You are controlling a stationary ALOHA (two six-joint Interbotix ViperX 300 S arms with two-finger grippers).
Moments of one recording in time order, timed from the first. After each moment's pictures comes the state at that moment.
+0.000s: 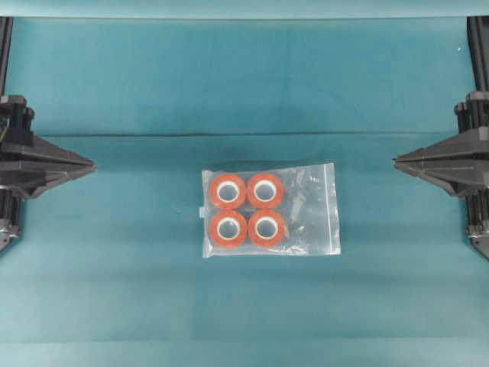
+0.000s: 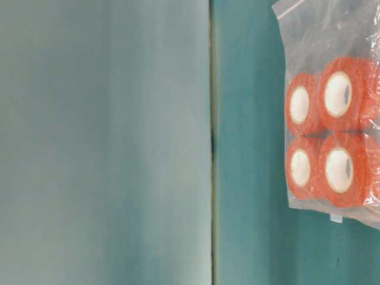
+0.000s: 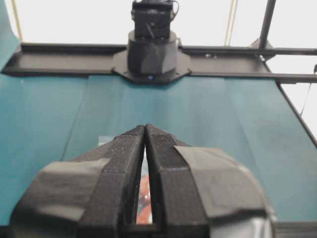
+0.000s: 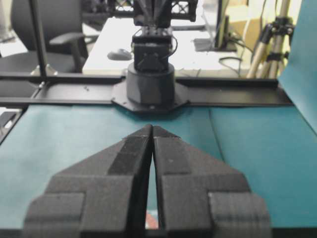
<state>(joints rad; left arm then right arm) 0.00 -0.97 1.18 0.00 -0.29 0.00 0.00 -0.97 1.18 0.00 -0.29 -0.01</state>
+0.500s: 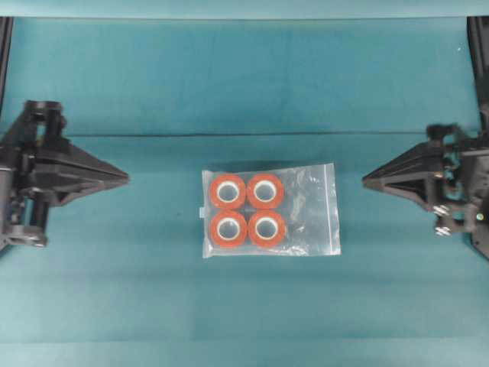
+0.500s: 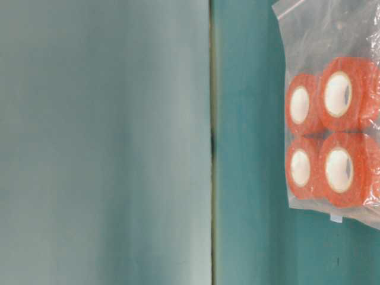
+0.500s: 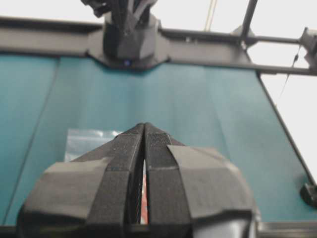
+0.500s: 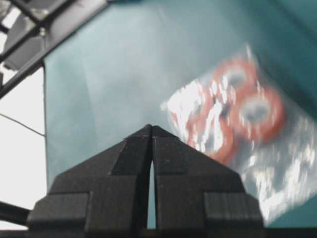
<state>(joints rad) -0.04 -0.76 1.02 0.00 -0.23 -0.08 -0.03 -0.76 1.12 0.48 0.01 0.26</state>
